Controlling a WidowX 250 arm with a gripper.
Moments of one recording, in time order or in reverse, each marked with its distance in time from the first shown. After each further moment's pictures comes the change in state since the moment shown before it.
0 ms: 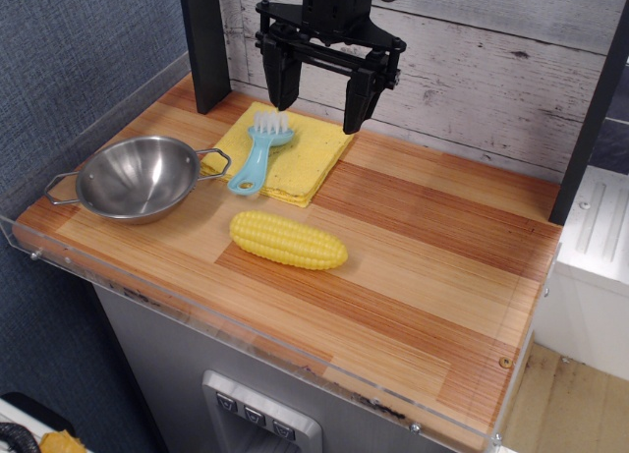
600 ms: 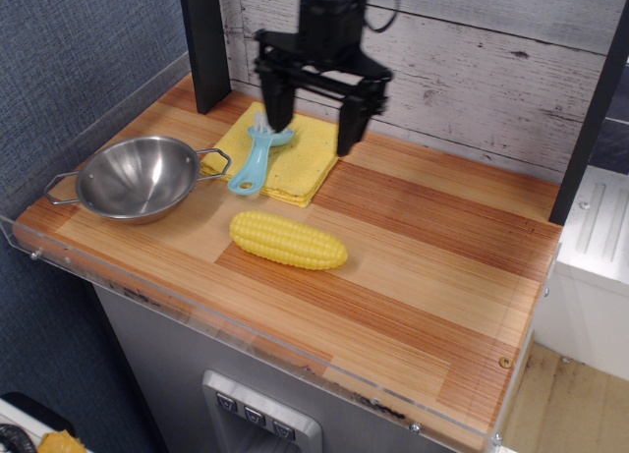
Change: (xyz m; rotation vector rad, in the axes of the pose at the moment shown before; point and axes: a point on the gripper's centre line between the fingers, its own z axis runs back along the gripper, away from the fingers) arm 0.001 0.017 -0.025 -0.004 -0.012 0.004
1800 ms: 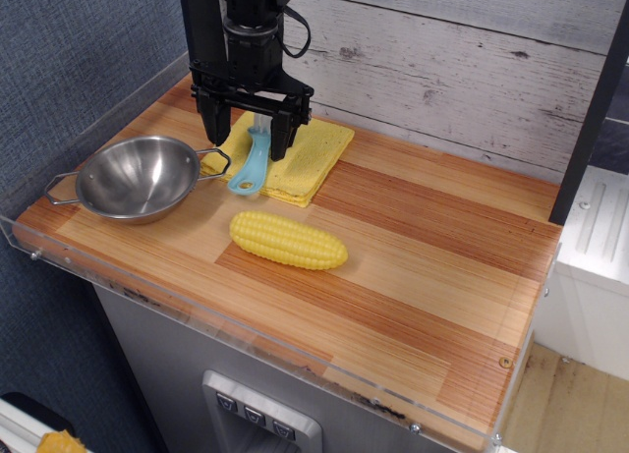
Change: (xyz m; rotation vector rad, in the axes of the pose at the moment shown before) arm 0.022 0.063 -0.054 0.029 0.017 0.171
